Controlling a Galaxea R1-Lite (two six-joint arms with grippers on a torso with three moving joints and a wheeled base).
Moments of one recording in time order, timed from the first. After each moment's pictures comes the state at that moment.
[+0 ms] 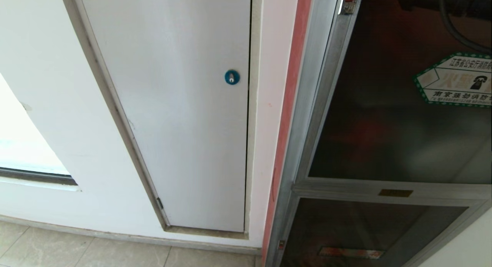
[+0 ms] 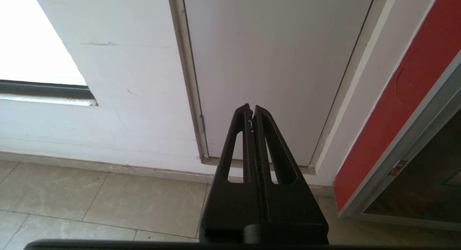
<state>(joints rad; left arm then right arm) 0.01 0.00 0.00 -0.01 0.00 0.00 0.21 1.70 -1.87 -0.05 0.47 0.26</state>
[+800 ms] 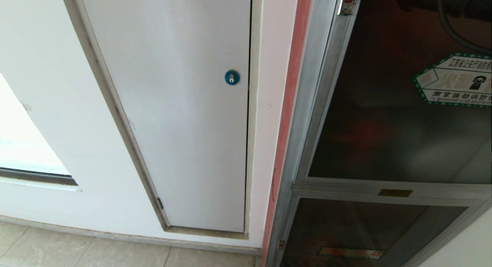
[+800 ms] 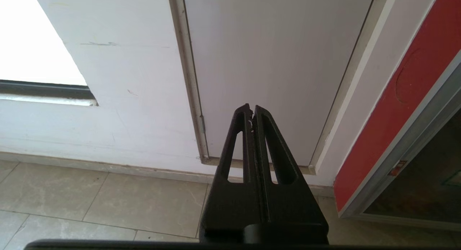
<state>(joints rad) 0.01 0.00 0.00 -0.01 0.00 0.00 0.21 1.71 -1.87 -0.05 0.45 0.26</state>
